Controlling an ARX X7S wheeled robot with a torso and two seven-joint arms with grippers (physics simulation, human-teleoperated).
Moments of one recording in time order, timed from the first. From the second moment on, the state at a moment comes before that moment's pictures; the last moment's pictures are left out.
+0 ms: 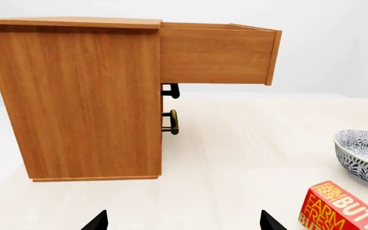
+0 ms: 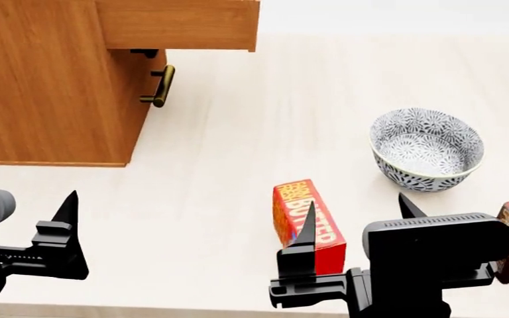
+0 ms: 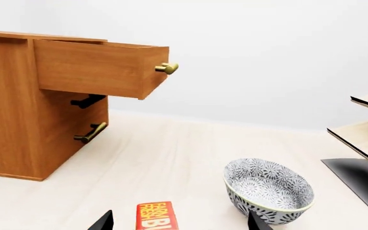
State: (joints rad) left arm -0.45 -0.16 -0.10 0.71 -0.37 -1.25 -0.10; right arm 0.32 0.19 -0.03 -0.70 0.20 0.97 0.06
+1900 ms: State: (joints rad) left arm -0.44 -0.19 -0.09 0.69 -0.43 -1.21 -0.15; right arm 0.31 0.19 0.01 -0.69 0.30 0.95 0.09
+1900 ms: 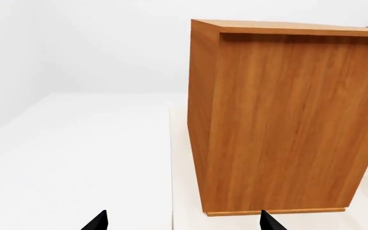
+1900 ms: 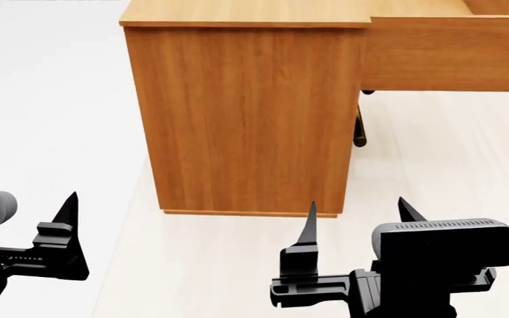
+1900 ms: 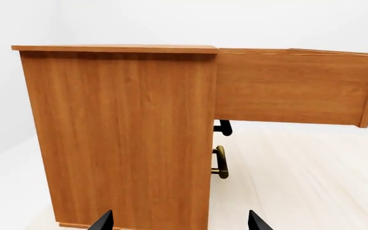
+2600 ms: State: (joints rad) left arm -0.44 -0.20 -0.08 0.69 -0.44 -1.20 -0.17; right arm 0.33 0.22 -0.03 -0.65 0.27 0.93 0.14
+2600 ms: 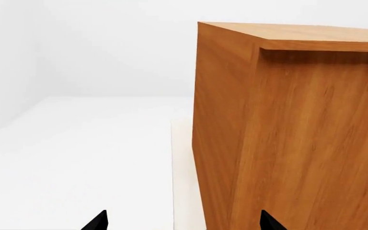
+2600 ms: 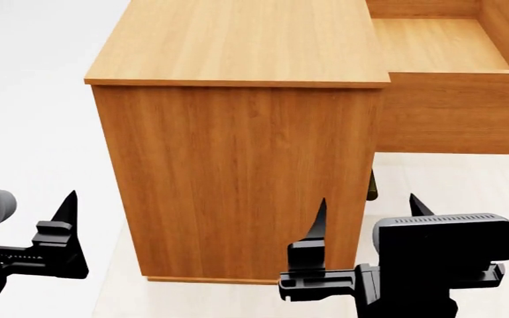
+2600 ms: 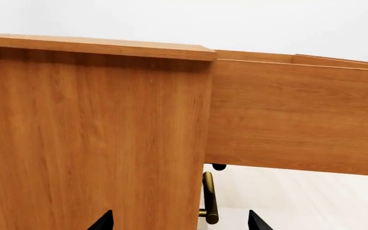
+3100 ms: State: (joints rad) left arm -0.35 -0.21 -0.04 0.65 -0.41 -1.06 -0.17; right arm 0.39 0.44 0.22 -0.33 0.12 0.83 0.25
